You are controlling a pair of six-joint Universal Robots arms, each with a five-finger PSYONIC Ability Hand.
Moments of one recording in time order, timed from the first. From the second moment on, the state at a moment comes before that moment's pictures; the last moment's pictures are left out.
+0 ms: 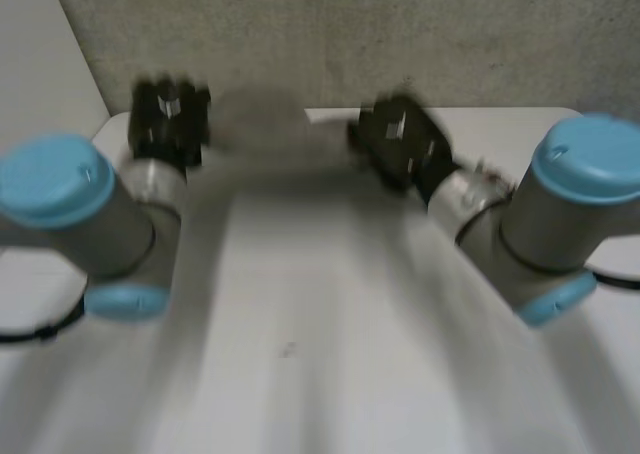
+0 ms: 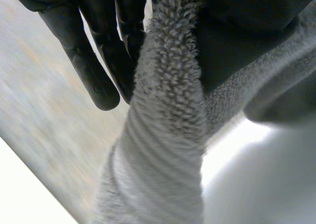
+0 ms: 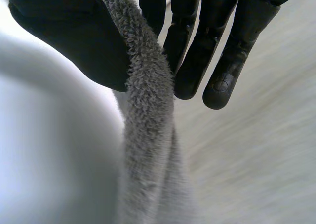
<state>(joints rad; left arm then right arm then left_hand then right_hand) 4.25 -2.02 -1.51 3.69 -1.73 3.56 2.06 -1.06 1.38 -0.34 1.20 2.63 1.20 1.22 1.22 1.22 1.04 0.98 1.18 1.18 1.19 0.99</state>
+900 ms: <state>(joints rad) 4.25 -1.87 -1.50 3.13 -1.62 3.57 2.06 -1.10 1.69 -0.24 1.38 2.56 0.33 0.32 0.32 0.32 0.15 0.98 1.18 1.18 1.19 0.99</state>
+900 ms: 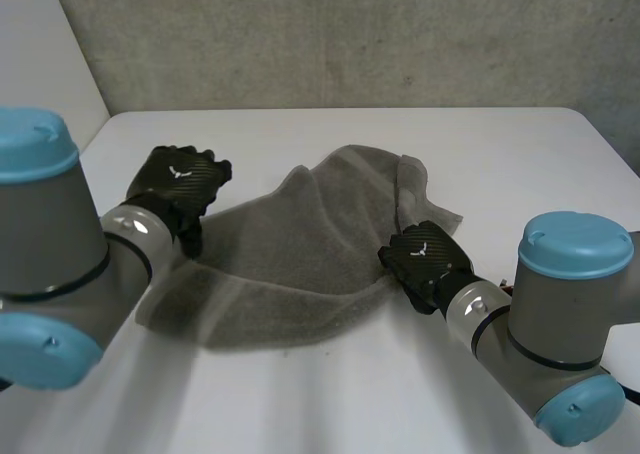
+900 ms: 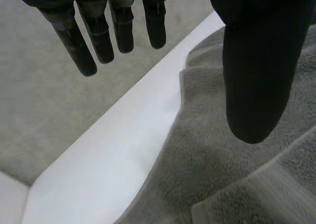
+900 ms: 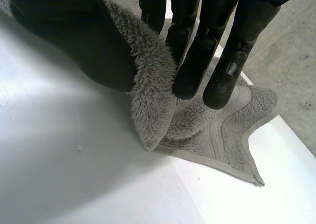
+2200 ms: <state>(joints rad) 4.31 -2.20 -1.39 3.03 -1.56 3.57 2.06 -1.09 1.71 -0.24 1.38 2.52 0.63 0.63 0.63 0.63 0.46 0.98 1.18 1.18 1.19 1.00</state>
